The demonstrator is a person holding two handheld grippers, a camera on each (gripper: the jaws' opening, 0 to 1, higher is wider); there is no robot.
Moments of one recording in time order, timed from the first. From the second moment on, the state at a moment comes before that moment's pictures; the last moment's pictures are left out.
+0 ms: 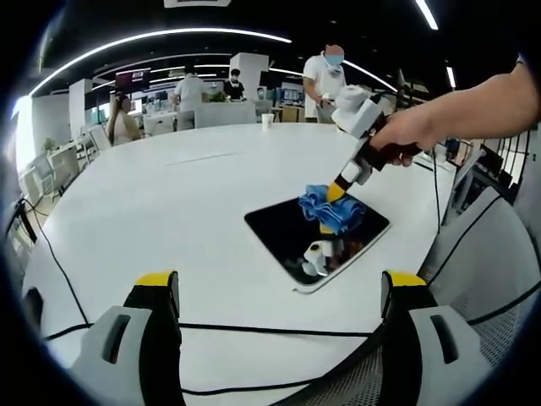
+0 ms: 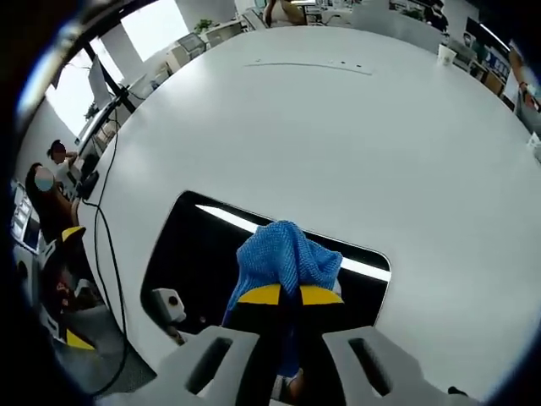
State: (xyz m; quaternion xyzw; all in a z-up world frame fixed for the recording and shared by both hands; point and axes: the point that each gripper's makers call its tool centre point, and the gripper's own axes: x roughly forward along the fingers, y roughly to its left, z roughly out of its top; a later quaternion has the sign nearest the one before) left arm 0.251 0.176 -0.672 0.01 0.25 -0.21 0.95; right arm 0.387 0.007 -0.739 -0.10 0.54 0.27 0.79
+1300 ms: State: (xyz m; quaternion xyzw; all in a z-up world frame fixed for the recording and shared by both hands) left arm 0.251 0.179 -0.670 0.01 0.24 -0.20 0.95; right arm 0.321 -0.007 -0.738 -0.06 0.52 0.27 0.81
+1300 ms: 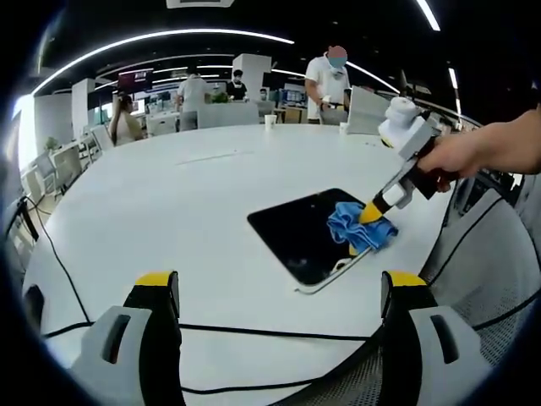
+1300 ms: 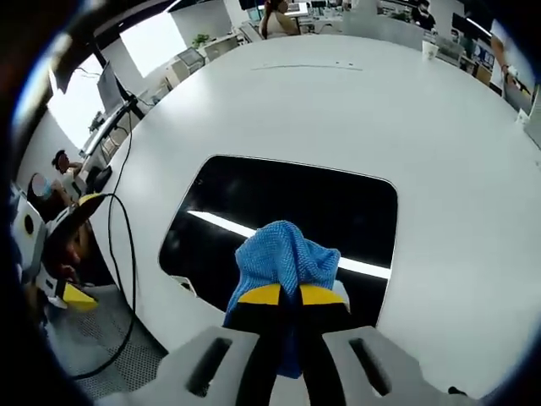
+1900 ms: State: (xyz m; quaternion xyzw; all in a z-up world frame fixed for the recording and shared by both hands) left arm 0.252 0.179 -0.671 0.00 0.25 -0.20 0.95; right arm 0.298 -0.009 -0.737 -0.04 0.51 0.27 0.82
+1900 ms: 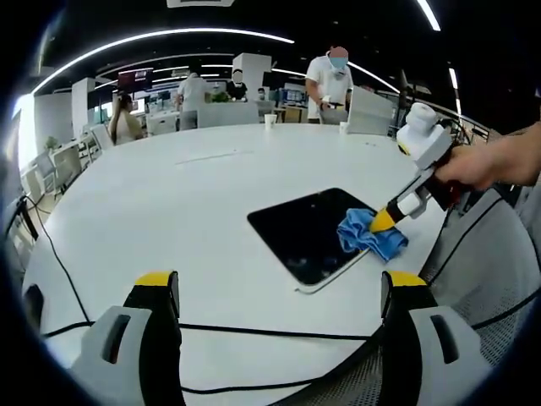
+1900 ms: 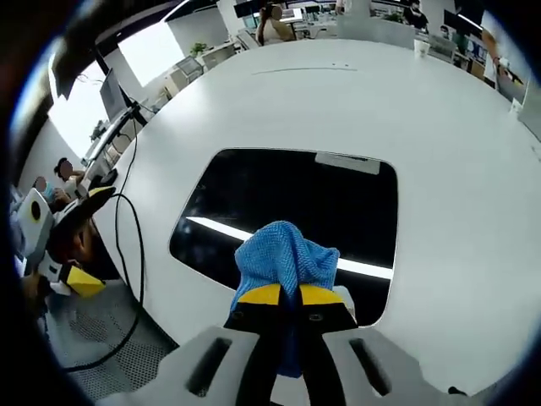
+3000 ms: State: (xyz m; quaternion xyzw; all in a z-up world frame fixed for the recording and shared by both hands) left arm 0.251 0.179 -0.671 0.00 0.24 -0.20 0.95; right arm 0.292 -0.020 -0.737 -0.02 0.49 0.26 0.83
